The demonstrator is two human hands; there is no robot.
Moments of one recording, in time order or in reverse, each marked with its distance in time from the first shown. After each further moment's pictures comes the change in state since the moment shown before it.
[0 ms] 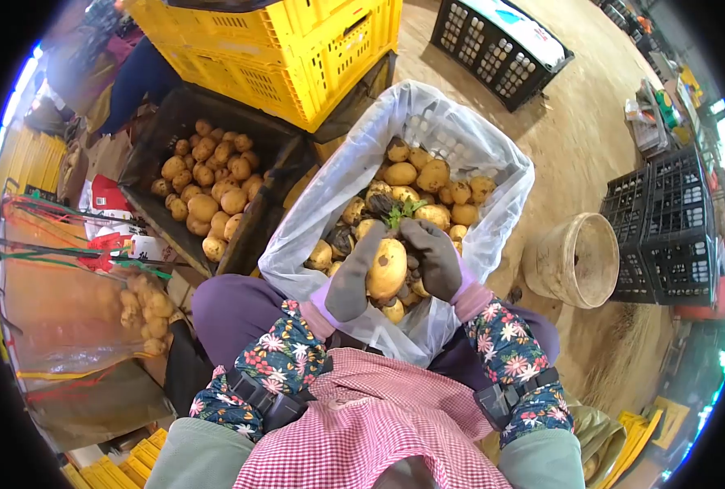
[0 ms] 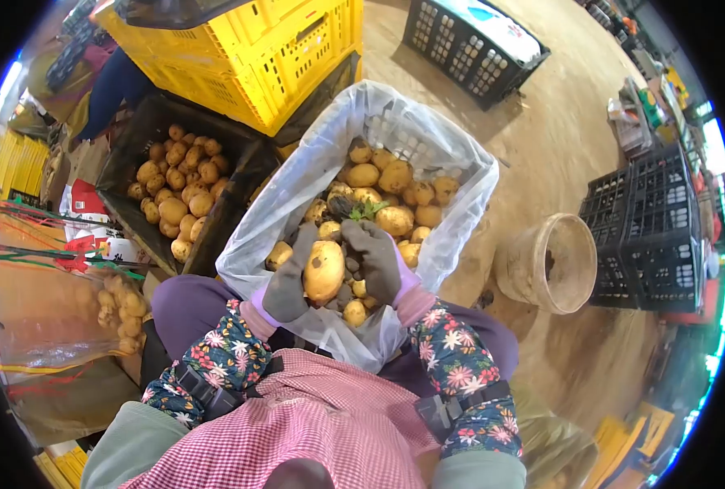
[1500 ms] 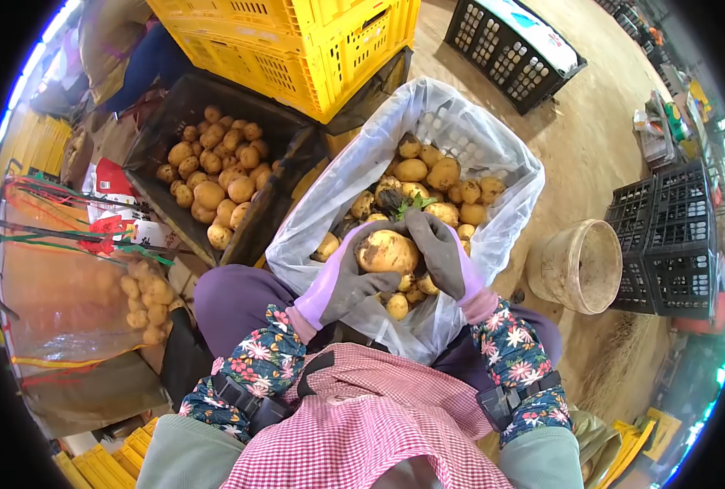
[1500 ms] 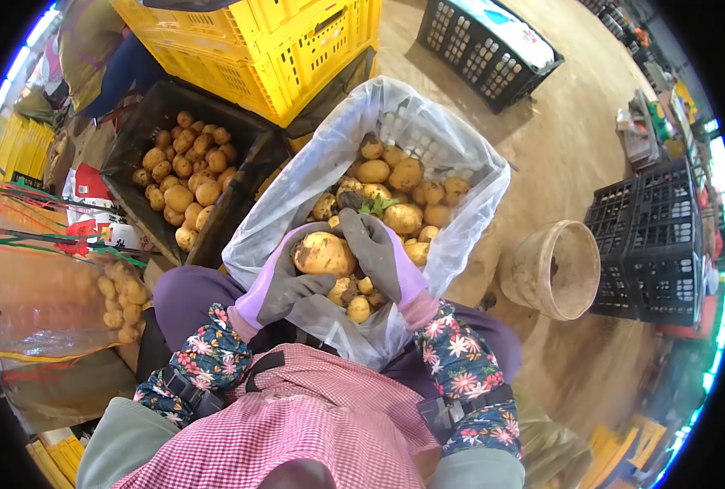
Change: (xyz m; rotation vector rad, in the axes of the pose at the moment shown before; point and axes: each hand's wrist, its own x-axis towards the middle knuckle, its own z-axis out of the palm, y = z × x) left_hand -0.017 0.043 -0.020 -0.344 -0.081 -0.159; right_hand -0.005 -0.009 0.023 -0.322 0.077 -0.148
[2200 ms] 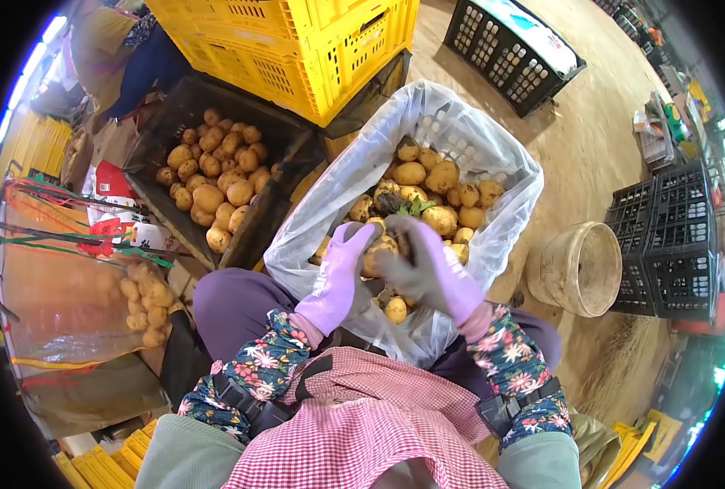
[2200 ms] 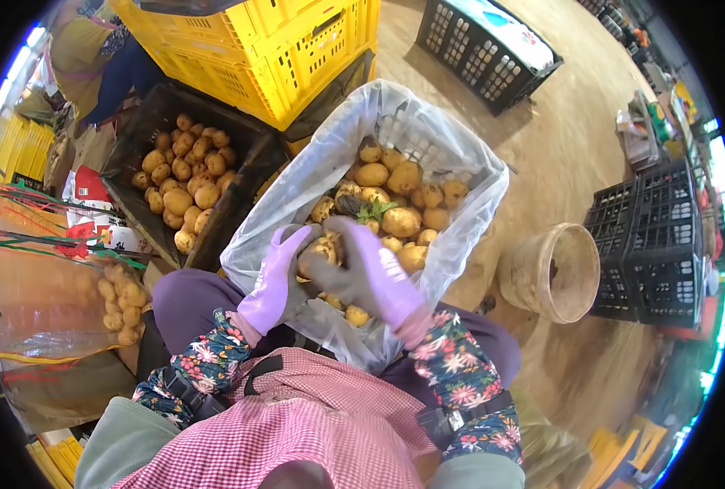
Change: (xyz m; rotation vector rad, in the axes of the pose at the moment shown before) left_hand 0.008 -0.016 -0.008 1.000 0.158 0.345; right_hand -0.010 -0.001 0.000 -0.528 -0.091 -0.532
